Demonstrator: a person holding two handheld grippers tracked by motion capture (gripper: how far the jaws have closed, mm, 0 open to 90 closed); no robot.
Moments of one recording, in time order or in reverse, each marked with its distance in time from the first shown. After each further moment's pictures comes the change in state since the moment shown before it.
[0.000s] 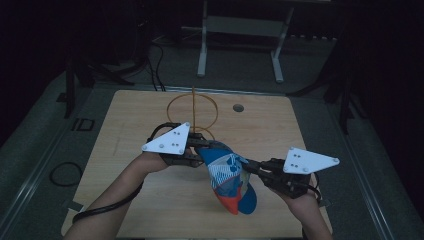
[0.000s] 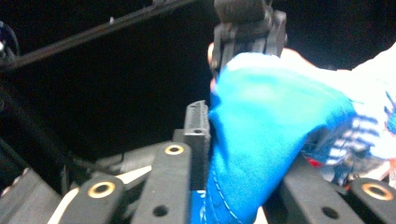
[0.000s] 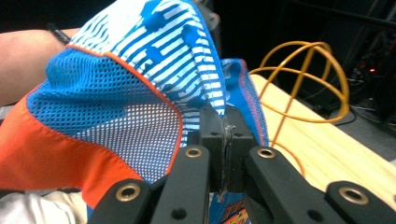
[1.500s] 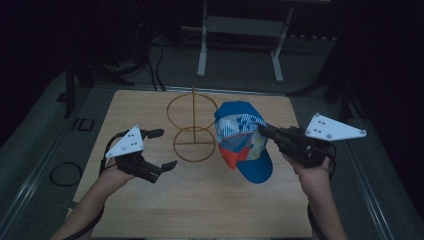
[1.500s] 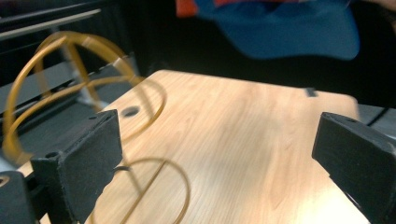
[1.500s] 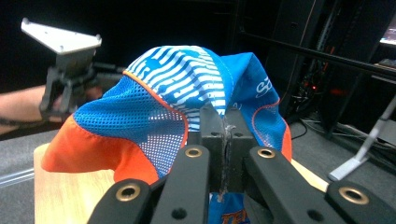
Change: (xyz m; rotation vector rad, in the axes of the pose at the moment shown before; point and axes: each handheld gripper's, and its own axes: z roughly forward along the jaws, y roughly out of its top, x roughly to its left) left arm -0.037 -0.075 -0.087 0.200 0.482 -0.366; right arm -0.046 0.042 -0.014 -0.097 -0.153 0.031
